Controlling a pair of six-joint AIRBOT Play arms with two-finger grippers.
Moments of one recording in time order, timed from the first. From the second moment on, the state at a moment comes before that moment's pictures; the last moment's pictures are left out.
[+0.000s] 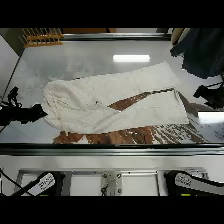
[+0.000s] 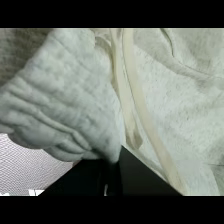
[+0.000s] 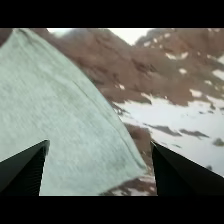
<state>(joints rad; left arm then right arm) 0.51 -1.20 0.91 1.03 -1.15 -1.23 -0.47 -1.37 1.24 -1.44 1.07 1.68</state>
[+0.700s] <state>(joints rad) 0.51 -1.20 0.91 1.03 -1.15 -1.23 -0.51 -1.31 0.68 -0.95 0.77 1.60</state>
